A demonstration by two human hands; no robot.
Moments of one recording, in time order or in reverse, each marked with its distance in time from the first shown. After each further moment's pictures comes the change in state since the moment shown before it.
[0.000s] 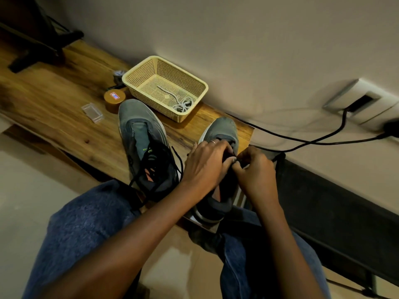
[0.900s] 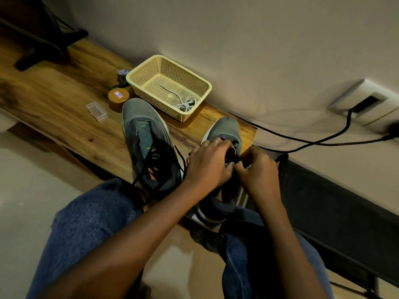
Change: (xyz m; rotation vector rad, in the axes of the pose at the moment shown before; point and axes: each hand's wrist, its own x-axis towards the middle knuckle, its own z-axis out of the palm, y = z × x) left_hand 0.002 -0.004 0.003 0.108 -0.077 -0.015; right_hand -0.001 -0.004 -0.001 -0.011 -0.016 -0.010
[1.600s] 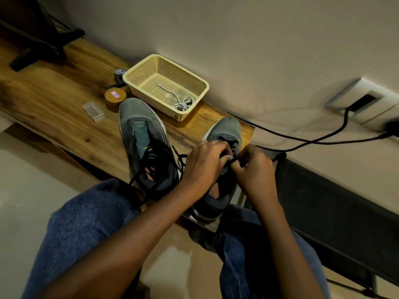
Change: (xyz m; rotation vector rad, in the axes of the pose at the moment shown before) left_hand -0.002 0.000 0.000 -0.188 0.089 0.033; right_hand 0.002 0.003 0.003 -0.012 -0.003 -0.028
